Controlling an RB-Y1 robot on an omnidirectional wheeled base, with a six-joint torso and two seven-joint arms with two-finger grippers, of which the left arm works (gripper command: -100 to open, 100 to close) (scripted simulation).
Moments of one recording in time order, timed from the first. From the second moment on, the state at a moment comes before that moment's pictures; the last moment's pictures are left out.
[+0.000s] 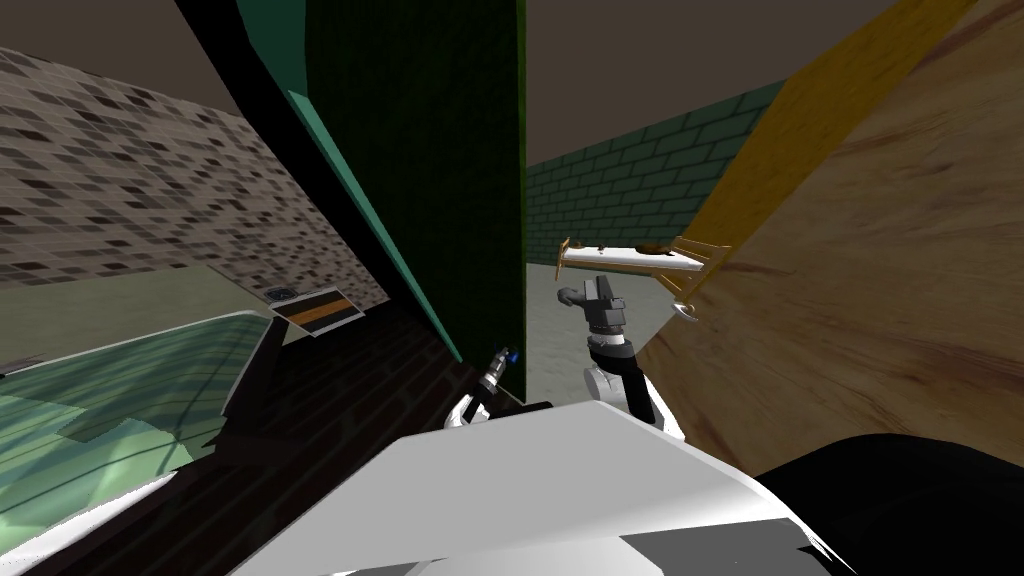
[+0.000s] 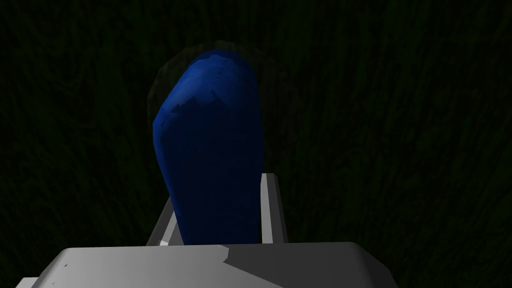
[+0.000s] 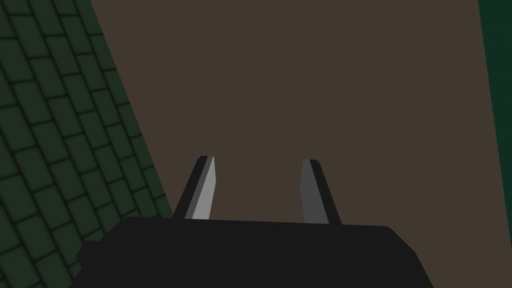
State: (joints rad) arm -0.13 0.06 -0.45 -0.69 -0.16 -0.80 0.21
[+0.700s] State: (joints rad) arm -0.14 0.07 -0.37 -0.68 -0.13 -0.80 0.18
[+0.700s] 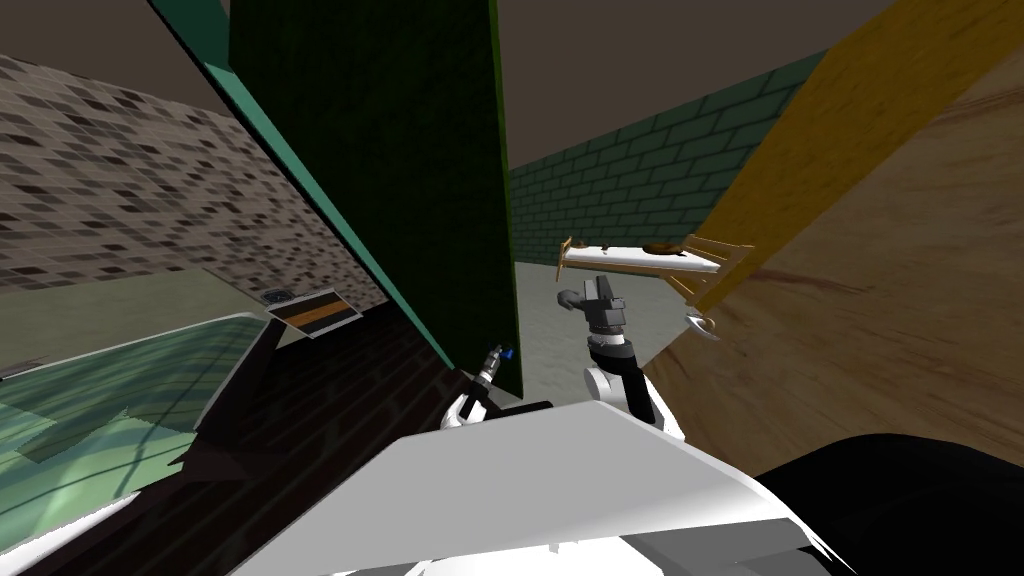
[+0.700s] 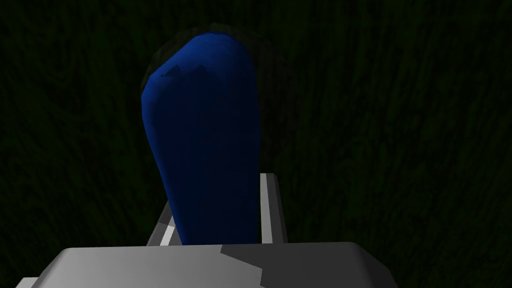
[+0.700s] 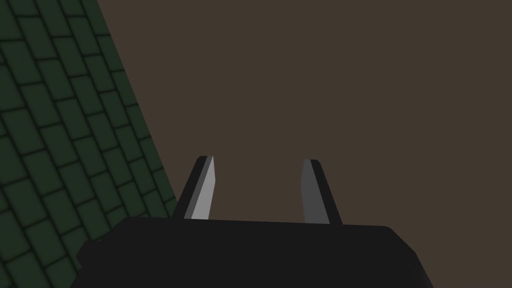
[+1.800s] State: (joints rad) arm -0.17 0.04 -0.21 -0.61 -0.06 -0.81 0.10
